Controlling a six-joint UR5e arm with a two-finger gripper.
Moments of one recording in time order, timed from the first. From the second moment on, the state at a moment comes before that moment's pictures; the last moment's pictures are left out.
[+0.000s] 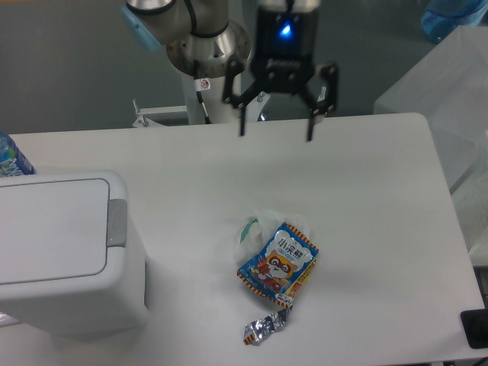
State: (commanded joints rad) arm 2.48 -1.60 -1.57 -1.04 1.20 0.44
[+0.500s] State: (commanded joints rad) arm 2.37 -1.69 -1.56 -0.92 1.20 0.22
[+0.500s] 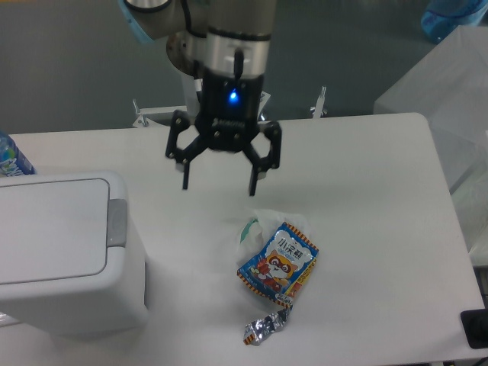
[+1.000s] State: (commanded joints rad) arm 2.32 -1.72 -1.56 -0.92 1.20 0.21
